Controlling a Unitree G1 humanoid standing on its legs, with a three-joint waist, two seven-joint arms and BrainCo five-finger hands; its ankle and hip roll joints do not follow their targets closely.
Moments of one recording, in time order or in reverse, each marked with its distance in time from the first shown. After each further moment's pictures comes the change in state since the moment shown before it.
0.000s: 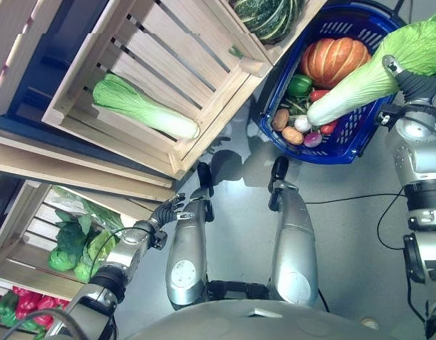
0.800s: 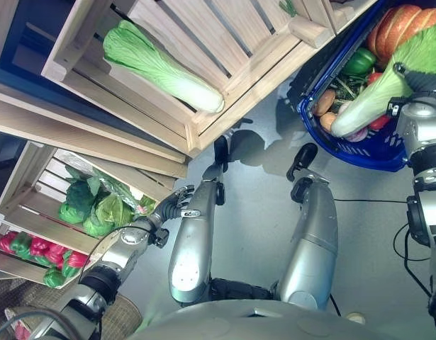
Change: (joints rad) left arm 0.014 0.100 -0.127 -0.146 -0.107 -0.106 0.005; right arm -0.283 -0.019 0.170 0.532 -0.085 0.111 0.002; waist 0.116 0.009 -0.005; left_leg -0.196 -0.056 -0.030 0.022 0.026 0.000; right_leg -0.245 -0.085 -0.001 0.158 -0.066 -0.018
